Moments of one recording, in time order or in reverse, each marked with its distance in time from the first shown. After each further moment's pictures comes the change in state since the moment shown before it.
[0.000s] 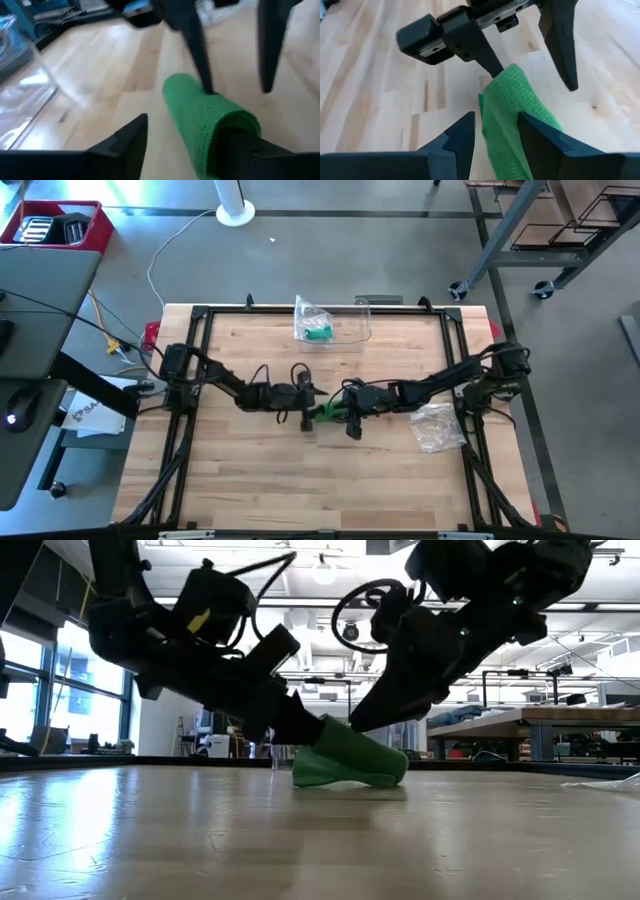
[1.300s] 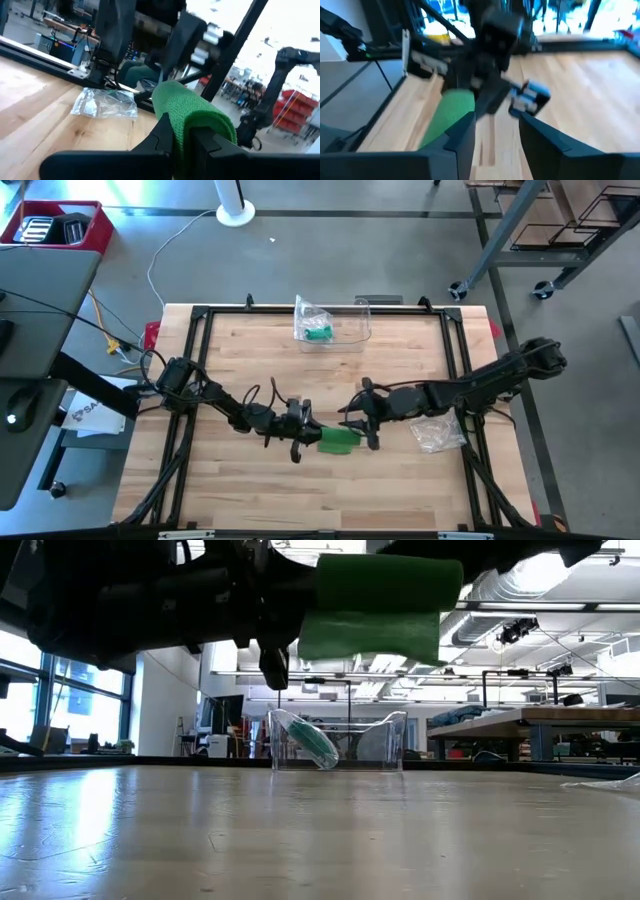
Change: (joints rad) left arm -0.238 0.033 0.000 0.528 0.030 -0.542; right arm 0.153 -0.298 0.000 0.011 0.081 -0.141
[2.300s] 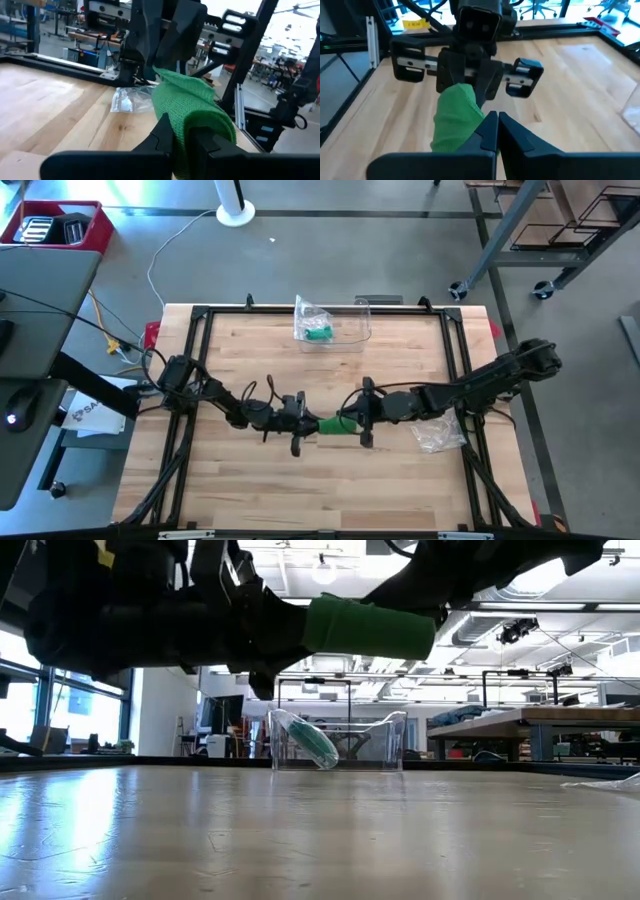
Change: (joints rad) left arm 0.034 0.000 -0.069 0.001 -0.027 0.173; right arm 0.001 0.043 0.000 -0.011 0.126 0.011
